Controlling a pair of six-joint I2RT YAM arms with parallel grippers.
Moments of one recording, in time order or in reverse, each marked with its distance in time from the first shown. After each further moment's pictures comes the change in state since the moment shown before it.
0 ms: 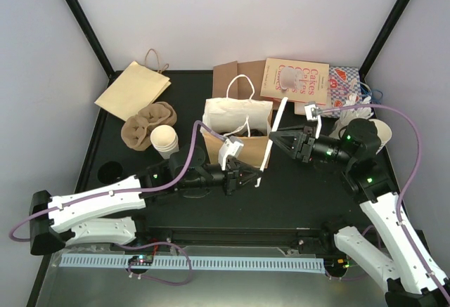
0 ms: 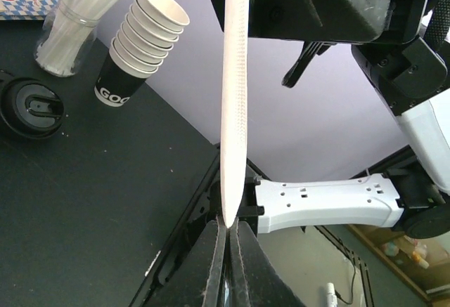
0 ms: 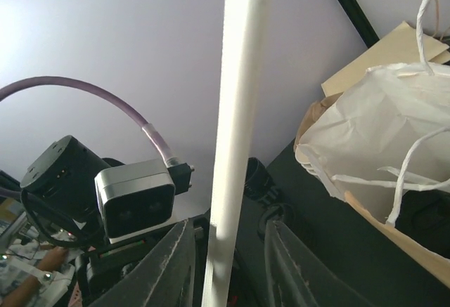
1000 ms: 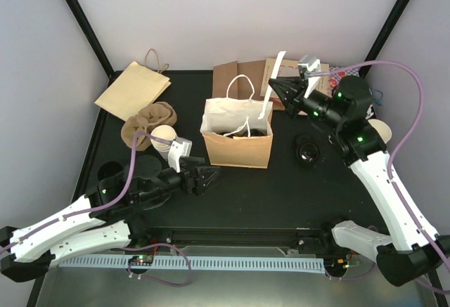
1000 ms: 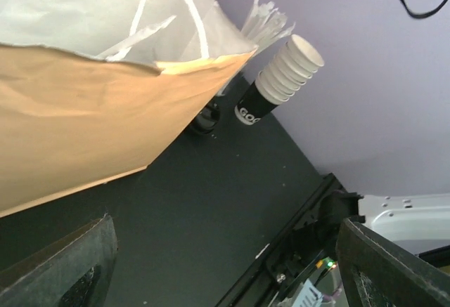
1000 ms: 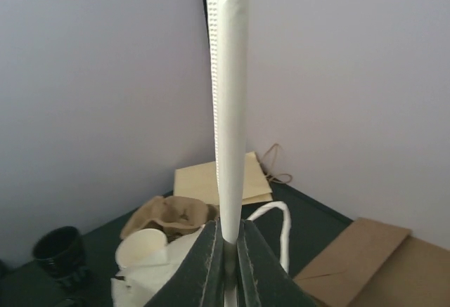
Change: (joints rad) left arm 0.082 -0.396 -0.075 -0.431 -0.288 -0.001; right arm 0.003 0.317 0.343 0.036 0.304 -0.535
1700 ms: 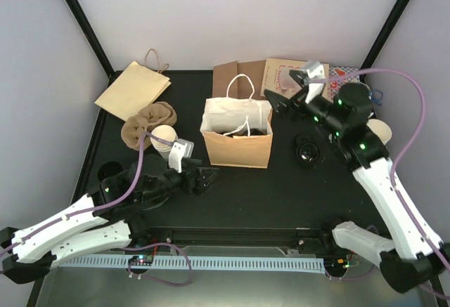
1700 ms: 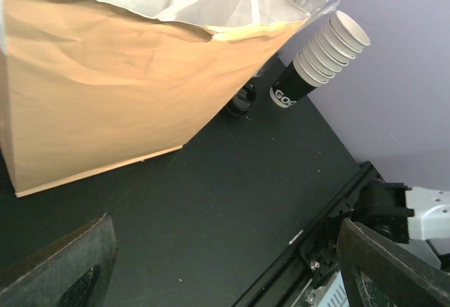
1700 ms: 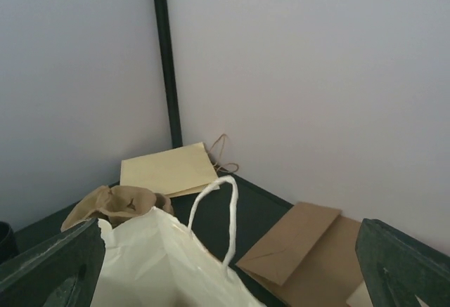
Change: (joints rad) left arm 0.031 0.007 -0.013 -0.077 -0.016 0.013; right arm 0.023 0.014 -0.009 -0.038 0.169 -0.156
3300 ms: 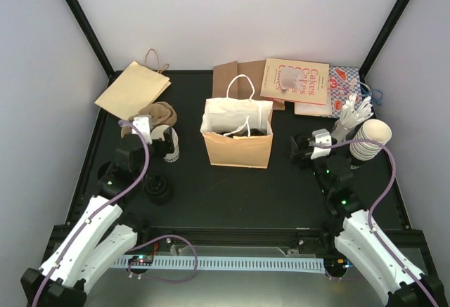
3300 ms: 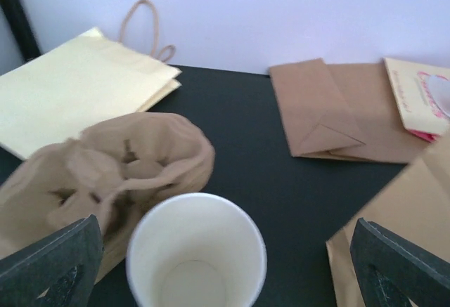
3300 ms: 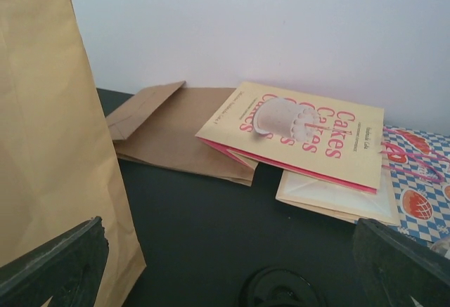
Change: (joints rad) left arm 0.660 0.014 -0.214 0.296 -0.201 0.409; right arm -0.042 -0.478 -0.999 0.450 0.509 -0.050
